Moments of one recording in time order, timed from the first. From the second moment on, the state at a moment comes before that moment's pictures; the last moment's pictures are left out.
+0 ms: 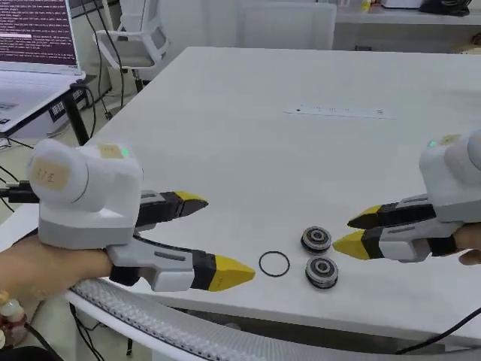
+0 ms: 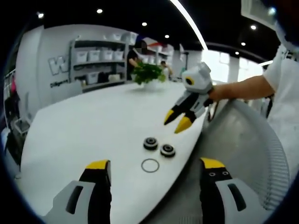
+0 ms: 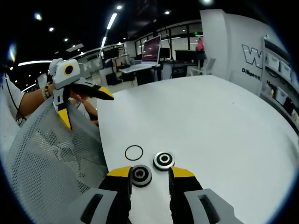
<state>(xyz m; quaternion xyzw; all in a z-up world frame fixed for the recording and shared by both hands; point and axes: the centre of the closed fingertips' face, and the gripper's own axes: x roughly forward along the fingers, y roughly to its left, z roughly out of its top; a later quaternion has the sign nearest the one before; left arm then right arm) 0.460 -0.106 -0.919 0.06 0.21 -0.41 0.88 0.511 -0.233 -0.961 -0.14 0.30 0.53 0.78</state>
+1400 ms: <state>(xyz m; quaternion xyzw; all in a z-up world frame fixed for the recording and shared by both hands) 0.509 -0.202 -0.877 0.16 0.13 -0.53 0.82 0.501 -0.239 -0.997 -0.14 0.35 0.55 0.75</state>
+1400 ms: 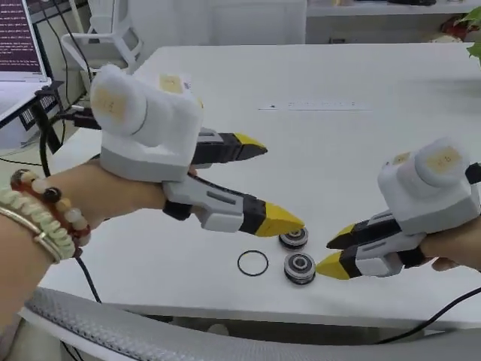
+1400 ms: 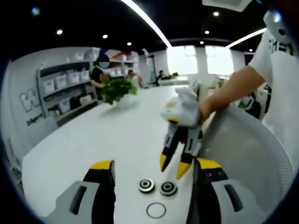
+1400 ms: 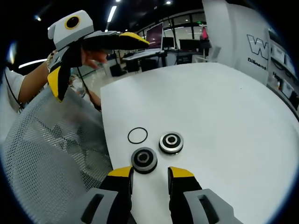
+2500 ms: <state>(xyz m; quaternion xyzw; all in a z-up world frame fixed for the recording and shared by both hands) 0.504 -0.228 -0.991 0.17 0.24 -0.56 0.78 0.495 -0.227 -1.019 -0.17 0.35 0.56 0.73</state>
